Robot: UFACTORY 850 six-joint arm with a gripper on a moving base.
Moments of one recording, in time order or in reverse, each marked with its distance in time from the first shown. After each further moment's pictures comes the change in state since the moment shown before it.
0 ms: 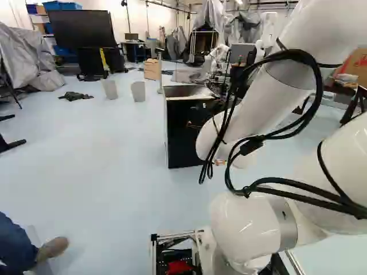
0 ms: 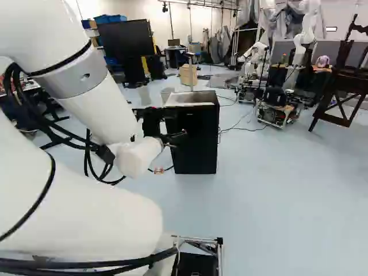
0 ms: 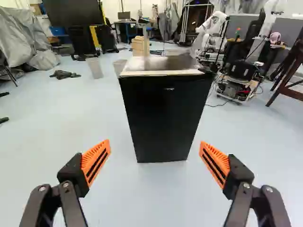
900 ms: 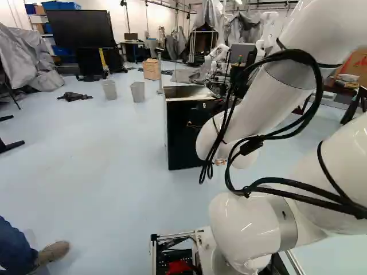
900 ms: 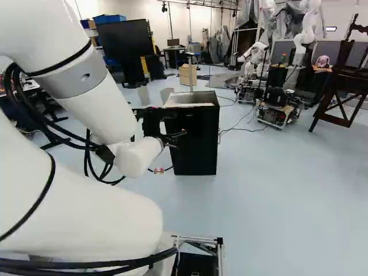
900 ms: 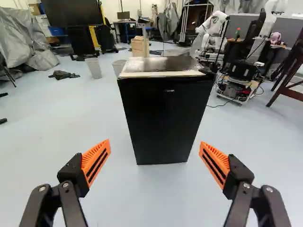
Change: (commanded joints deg) arm 0.0 0.0 0.0 0.0 0.0 0.0
